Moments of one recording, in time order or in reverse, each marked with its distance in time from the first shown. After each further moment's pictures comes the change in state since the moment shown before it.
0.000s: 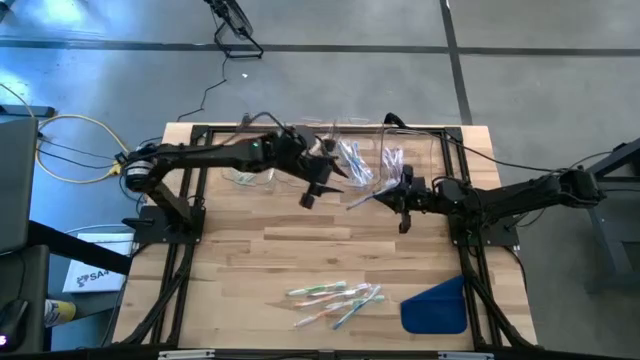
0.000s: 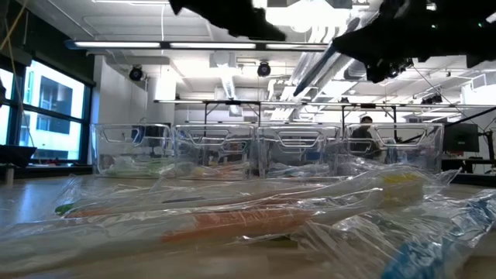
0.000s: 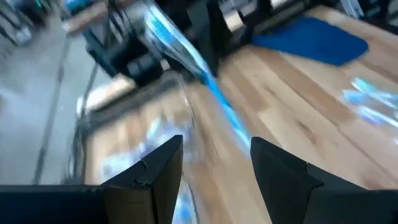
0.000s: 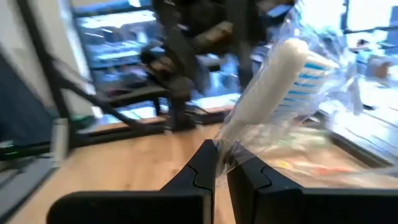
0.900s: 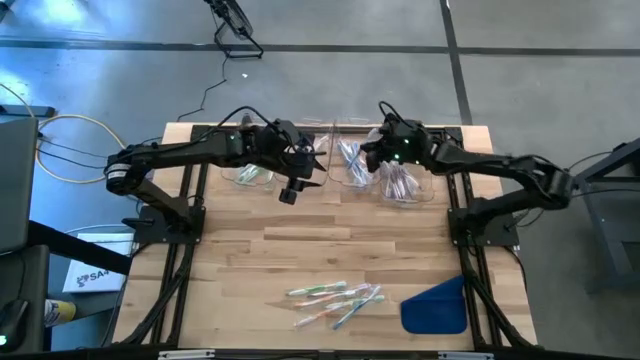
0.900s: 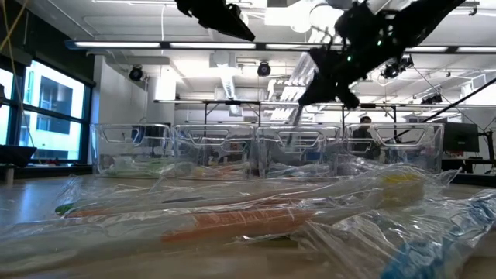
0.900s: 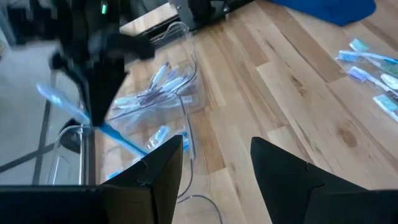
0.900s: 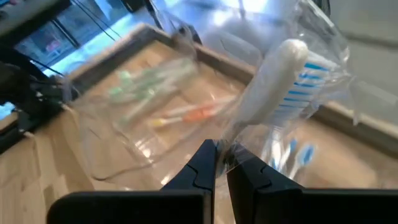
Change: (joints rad) left arm 0.016 -0.147 -0.001 -0.302 -0.126 -0.025; right arm -0.531 0.389 0.499 -0.605 -0.147 0.241
